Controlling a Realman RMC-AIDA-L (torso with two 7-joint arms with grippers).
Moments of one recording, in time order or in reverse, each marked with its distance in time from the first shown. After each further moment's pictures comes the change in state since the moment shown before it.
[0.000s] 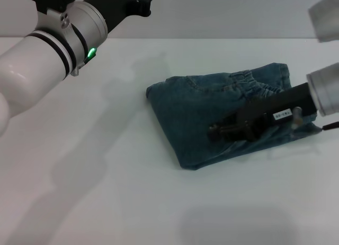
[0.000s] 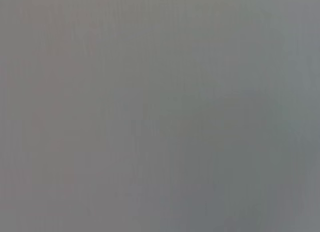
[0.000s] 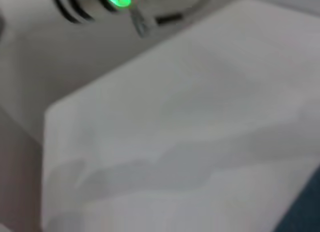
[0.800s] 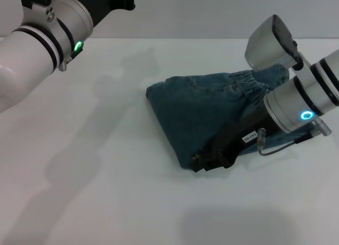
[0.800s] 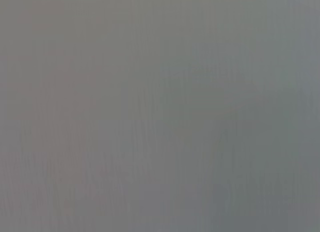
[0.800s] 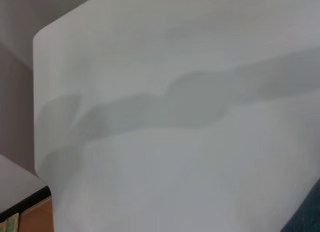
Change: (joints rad) left arm -0.007 0.000 -0.055 -0.026 0.000 0.000 -0.001; right arm 0.085 0.036 -0.199 0.066 -0.062 0.089 0.083
